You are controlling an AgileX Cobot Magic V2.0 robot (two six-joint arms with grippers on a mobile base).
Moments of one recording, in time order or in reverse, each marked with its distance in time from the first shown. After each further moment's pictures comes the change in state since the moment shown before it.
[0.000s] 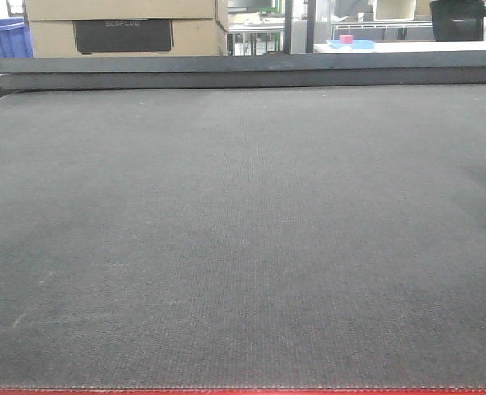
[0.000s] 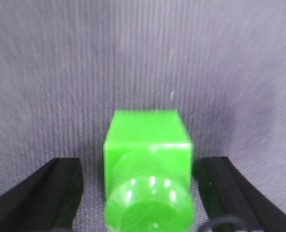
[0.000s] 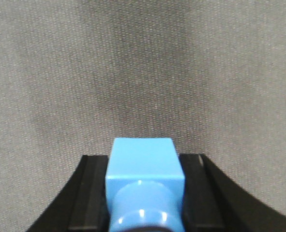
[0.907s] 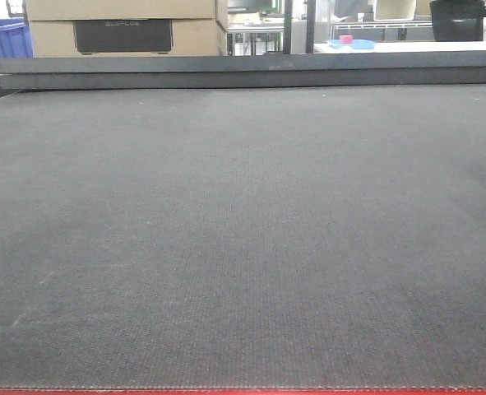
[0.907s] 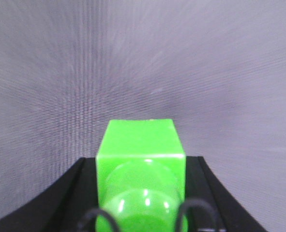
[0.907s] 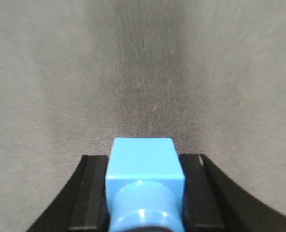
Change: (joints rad) left arm 0.000 -0.147 -0.002 -0.046 0.007 -0.002; right arm 0.000 -0.119 0.004 0.000 -0.006 -0.002
